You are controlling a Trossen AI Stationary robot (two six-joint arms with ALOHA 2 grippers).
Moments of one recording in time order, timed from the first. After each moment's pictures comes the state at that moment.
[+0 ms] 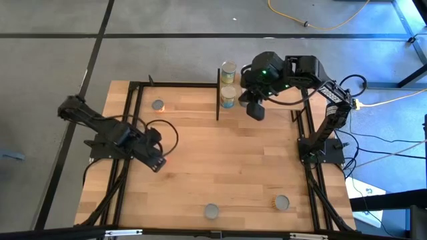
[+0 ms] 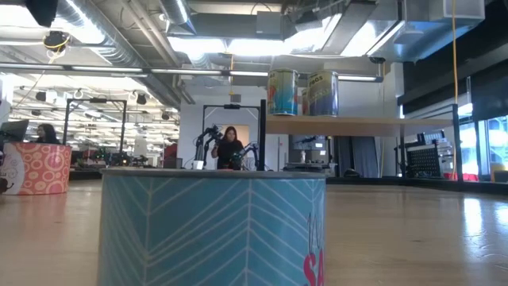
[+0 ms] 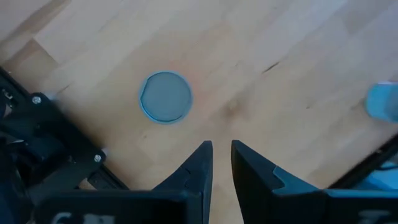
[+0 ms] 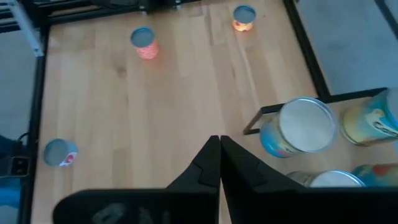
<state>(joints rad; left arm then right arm) -0.49 1.25 1.29 -1.40 -0.14 -1.41 -0.19 1.75 2.36 -1.48 -0.08 -0.01</state>
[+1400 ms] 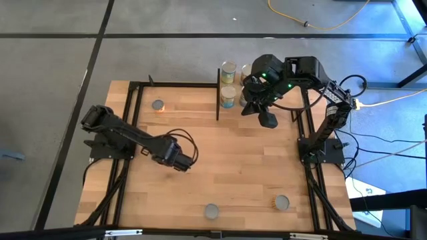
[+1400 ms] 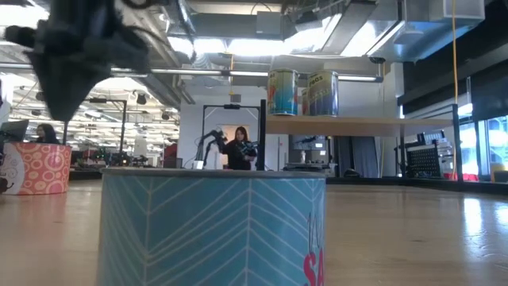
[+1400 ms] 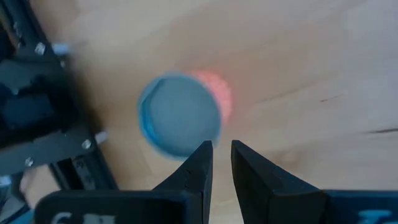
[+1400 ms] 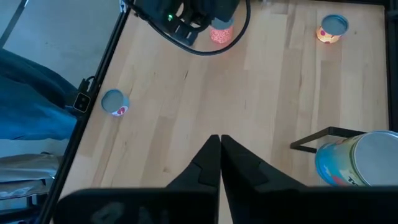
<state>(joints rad) -0.33 1.65 1.18 -1.35 -0.07 -1.60 -0.18 1.75 2.36 -1.55 -0.34 -0.27</state>
